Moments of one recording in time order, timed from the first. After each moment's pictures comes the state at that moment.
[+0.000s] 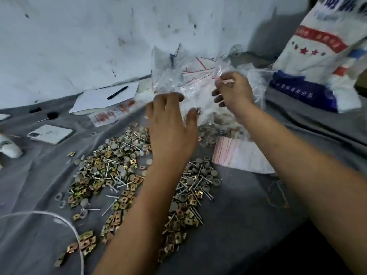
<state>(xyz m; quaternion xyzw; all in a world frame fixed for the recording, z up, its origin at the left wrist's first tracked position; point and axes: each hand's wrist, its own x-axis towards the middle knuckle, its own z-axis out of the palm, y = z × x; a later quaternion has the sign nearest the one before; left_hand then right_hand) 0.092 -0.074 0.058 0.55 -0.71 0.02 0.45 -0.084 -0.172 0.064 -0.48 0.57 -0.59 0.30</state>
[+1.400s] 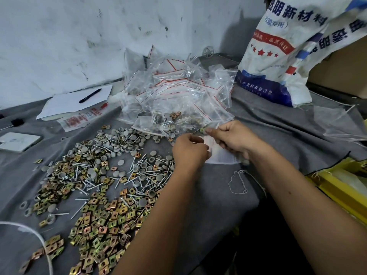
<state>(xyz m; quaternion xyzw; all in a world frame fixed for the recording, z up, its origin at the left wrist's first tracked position) -0.003 -0.062 -0.002 0.61 -0.51 -0.47 0.39 -0.145 -0.066 0.005 -0.50 0.64 -0.41 0.41</state>
